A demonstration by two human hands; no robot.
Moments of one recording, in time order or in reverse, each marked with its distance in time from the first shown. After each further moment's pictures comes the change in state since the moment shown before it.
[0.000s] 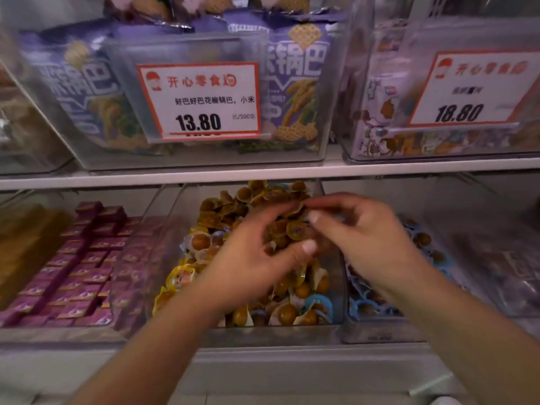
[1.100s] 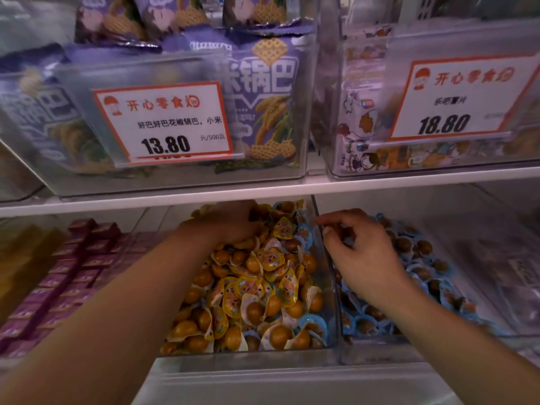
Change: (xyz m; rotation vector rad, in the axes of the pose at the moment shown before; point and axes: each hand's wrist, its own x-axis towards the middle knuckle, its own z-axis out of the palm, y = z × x) left_hand 0.111 -0.070 -0.024 0.666 -0.342 -0.312; right_hand 0.025 0.056 -0.015 -0.310 0.147 -0.226
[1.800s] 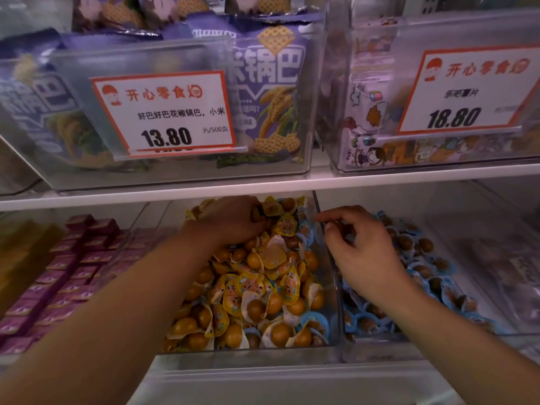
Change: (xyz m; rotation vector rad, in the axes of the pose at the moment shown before) left_hand 0.008 -0.006 0.013 0.067 0.077 0.051; right_hand 0.000 -0.002 0.004 0.028 0.016 -0.022
